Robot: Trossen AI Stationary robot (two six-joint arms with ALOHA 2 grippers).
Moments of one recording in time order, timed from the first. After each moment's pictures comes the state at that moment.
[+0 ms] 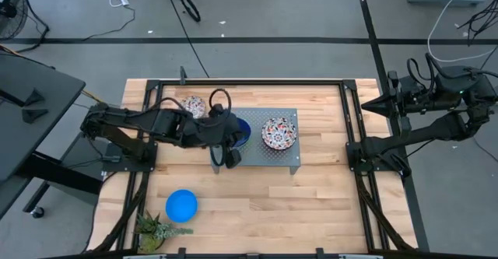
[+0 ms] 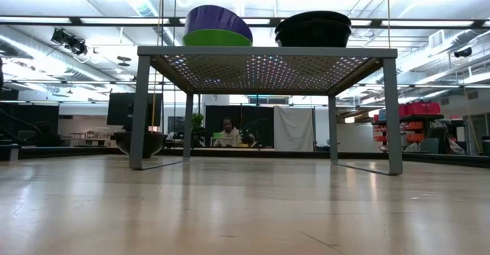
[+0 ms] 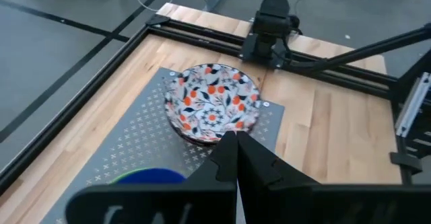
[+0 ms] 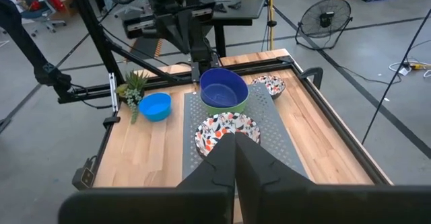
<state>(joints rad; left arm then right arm) -0.23 1.54 1.71 -0.76 -0.47 -0.38 0.08 0.71 1.56 -1.19 0.10 0.16</state>
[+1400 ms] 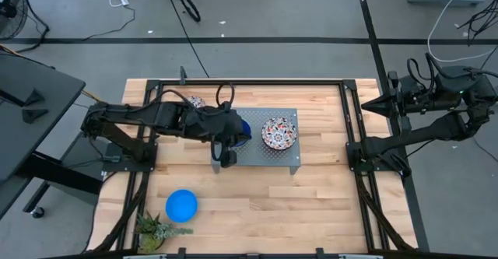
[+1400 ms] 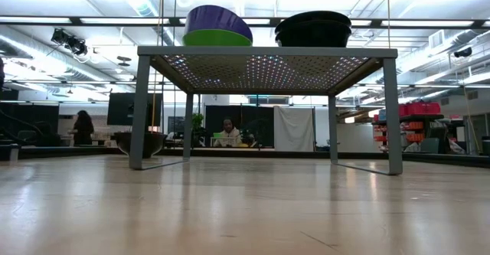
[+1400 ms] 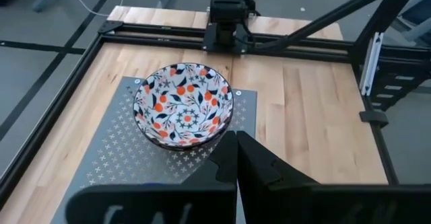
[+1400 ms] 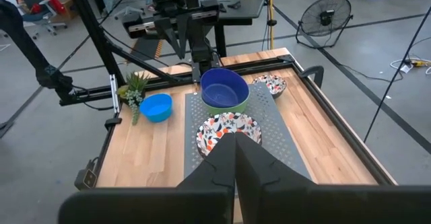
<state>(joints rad) -0.16 1.54 1.71 -0.74 -0.23 -0.17 0.08 0.71 1.56 -1.19 0.10 0.17</state>
